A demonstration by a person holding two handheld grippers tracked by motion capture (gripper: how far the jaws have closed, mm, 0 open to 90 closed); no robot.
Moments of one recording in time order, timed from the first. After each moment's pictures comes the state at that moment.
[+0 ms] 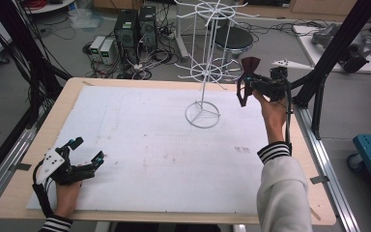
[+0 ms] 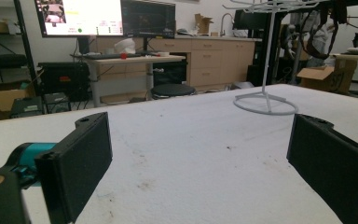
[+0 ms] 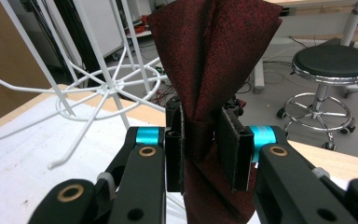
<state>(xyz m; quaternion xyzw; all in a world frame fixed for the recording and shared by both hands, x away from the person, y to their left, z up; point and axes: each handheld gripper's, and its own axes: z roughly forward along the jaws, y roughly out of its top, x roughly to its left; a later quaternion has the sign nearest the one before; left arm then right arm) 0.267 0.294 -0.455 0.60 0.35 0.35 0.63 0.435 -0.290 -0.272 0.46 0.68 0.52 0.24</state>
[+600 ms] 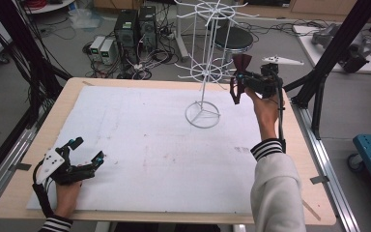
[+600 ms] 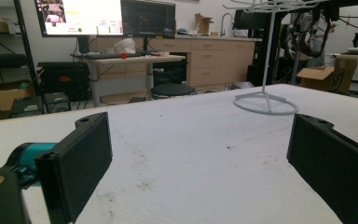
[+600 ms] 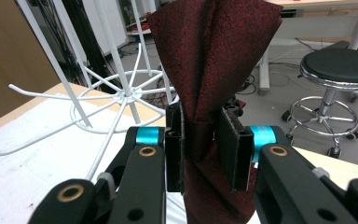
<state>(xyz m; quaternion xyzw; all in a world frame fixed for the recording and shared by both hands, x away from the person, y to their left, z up) 0.267 0.294 -0.454 0.60 0.35 0.35 0.63 0.441 -0.269 -0.268 0.45 0.69 0.52 0.24</state>
